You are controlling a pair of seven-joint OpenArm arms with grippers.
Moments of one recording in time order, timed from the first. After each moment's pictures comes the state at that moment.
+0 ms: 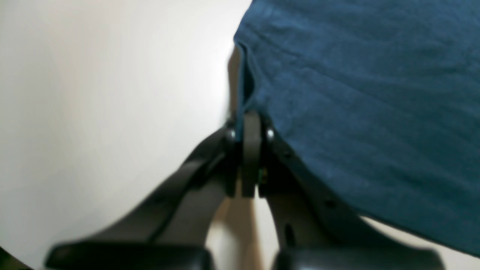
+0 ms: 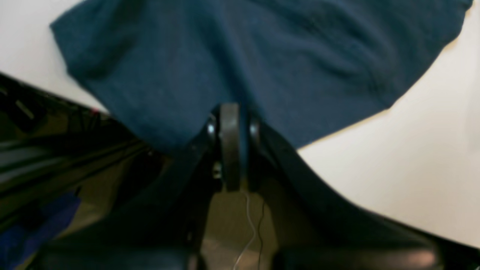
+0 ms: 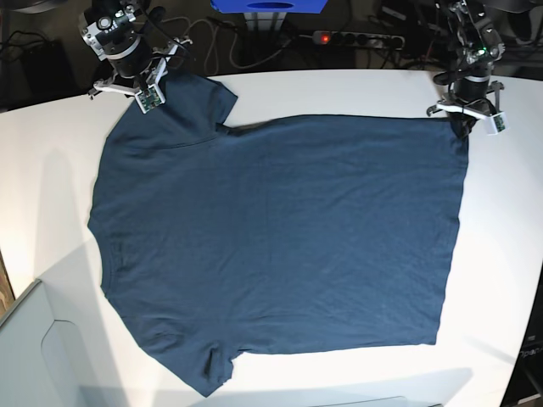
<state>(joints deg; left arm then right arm) 29.5 -10.5 -33.8 92.4 -26.3 -15.0 22.8 -41.6 6.9 6.3 117.1 -7.2 25.3 -34.6</state>
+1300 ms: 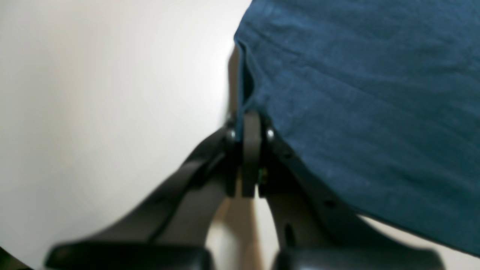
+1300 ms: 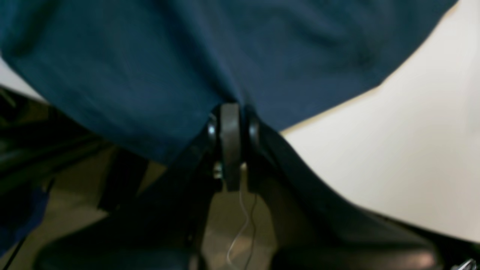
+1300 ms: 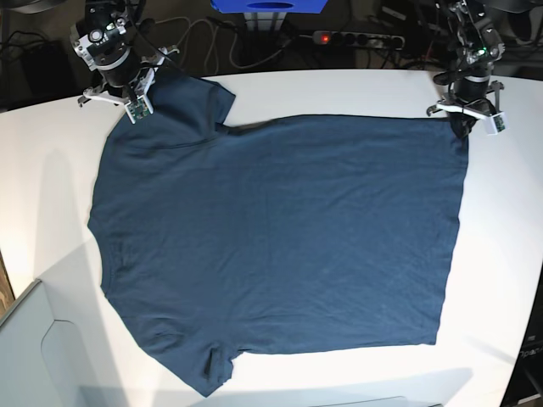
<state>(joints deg) 29.5 -10.5 -33.8 92.4 -26.3 -15.0 22.9 -38.0 7.1 10.0 114.6 -7.2 28.0 -36.2</state>
